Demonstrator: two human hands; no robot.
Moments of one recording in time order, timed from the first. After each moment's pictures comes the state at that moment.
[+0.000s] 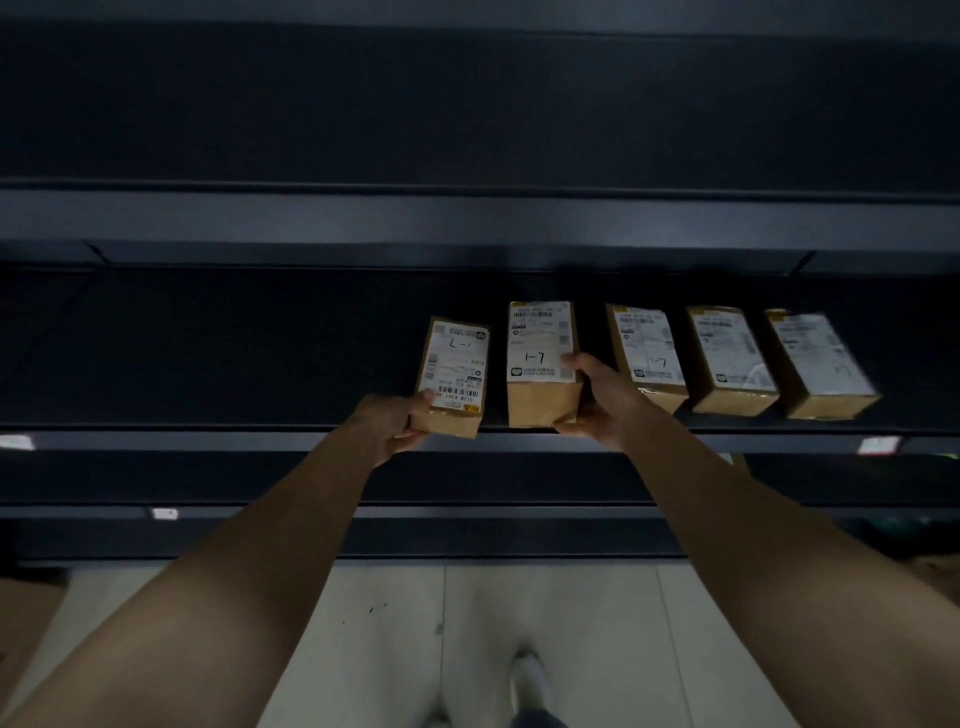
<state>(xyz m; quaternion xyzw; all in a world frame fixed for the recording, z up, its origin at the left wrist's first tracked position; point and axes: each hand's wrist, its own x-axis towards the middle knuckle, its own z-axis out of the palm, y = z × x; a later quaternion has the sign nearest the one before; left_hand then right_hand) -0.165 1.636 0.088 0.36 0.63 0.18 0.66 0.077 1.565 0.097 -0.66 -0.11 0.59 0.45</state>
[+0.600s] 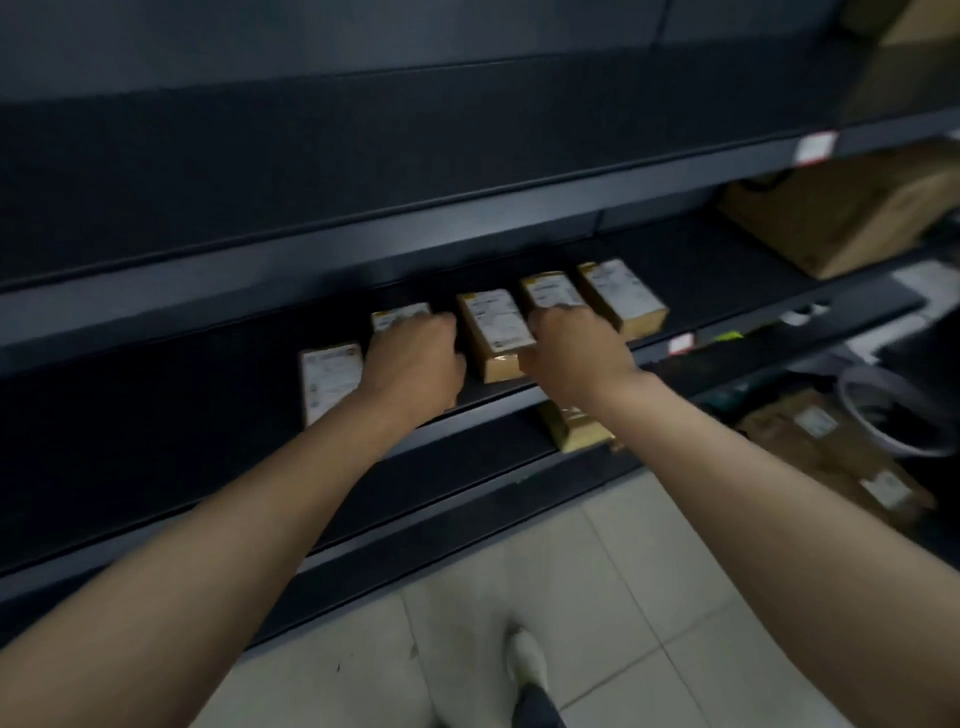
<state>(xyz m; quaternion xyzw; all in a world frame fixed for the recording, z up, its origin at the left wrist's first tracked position) -0.063 1.546 0.235 0.93 0.33 0.05 0.13 0.060 1.448 0.241 -0.89 -0.45 0.06 0.09</state>
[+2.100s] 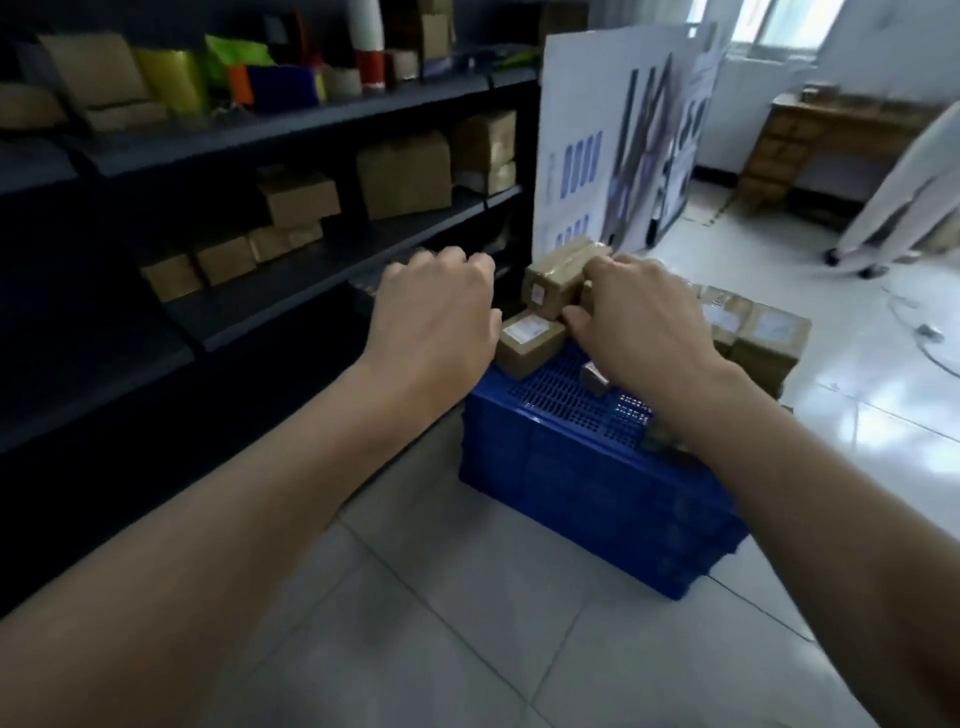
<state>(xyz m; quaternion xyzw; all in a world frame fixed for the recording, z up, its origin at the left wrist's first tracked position) 0.294 0.513 0.346 0.72 -0.66 0.14 0.15 0.147 0.454 0.343 -0.83 0.52 -0.17 -0.07</state>
